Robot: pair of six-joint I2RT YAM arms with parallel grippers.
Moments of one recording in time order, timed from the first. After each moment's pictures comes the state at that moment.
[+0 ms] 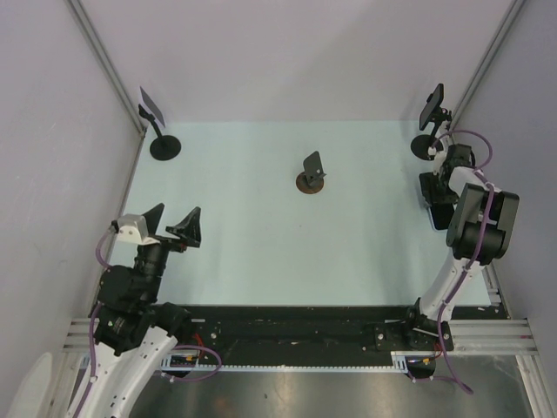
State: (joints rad) left arm -0.43 0.15 0.55 -0.15 -0.23 -0.13; right arm -0.30 1.95 1.32 -0.44 0.09 -0.39
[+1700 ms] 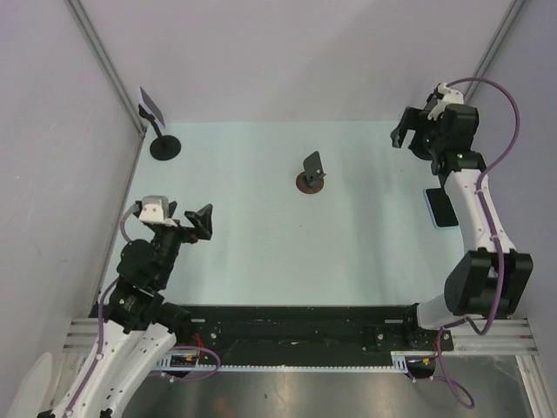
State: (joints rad) left arm -0.42 0.32 0.56 -0.17 -0.23 -0.14; right arm -0.11 1.52 1.40 -0.31 -0.16 0.13
